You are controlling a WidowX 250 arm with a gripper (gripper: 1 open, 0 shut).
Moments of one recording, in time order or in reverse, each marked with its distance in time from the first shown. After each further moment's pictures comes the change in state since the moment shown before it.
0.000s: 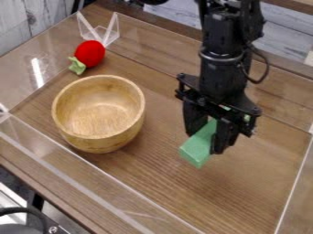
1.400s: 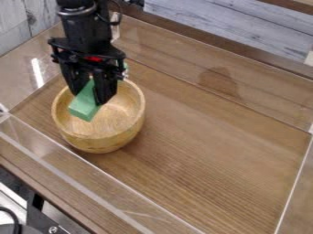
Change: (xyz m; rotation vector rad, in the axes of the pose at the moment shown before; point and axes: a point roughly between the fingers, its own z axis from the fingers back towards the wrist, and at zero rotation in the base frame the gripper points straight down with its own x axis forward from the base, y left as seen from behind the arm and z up) arm -0.053 0.123 0.023 0.016 -0.076 0.296
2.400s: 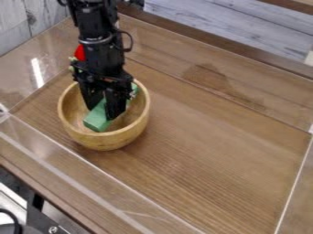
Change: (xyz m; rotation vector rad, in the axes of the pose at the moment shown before) arm 0.032 0.024 -0.051 -0.021 0.038 -0.056
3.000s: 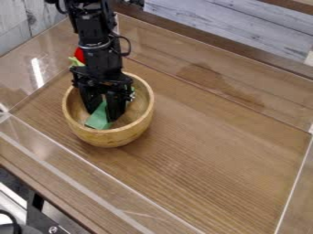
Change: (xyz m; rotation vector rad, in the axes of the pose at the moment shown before) arm 0.004 0.010 -0.010 -0.020 0.002 0.091
